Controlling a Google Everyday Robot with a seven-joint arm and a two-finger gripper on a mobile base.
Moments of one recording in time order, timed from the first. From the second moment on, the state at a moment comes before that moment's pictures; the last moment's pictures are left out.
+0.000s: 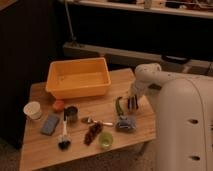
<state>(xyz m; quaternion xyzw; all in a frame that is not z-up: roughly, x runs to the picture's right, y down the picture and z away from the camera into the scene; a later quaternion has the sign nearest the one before) 0.196 0.040 0.917 -0.23 0.16 0.71 0.64</state>
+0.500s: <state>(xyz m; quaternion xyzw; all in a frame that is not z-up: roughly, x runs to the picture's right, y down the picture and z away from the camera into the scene) 0.213 0.035 0.909 -0.20 0.19 0.74 0.62</state>
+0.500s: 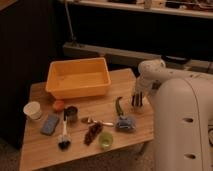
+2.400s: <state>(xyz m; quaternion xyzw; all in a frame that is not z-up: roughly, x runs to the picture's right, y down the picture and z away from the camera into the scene) 0.189 0.014 0.956 -0.22 0.18 0.71 0.64</state>
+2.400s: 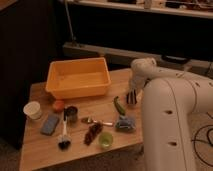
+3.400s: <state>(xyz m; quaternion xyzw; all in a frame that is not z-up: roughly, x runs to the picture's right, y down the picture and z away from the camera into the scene) 0.154 -0.031 0.979 -0.21 0.17 0.73 0.63</state>
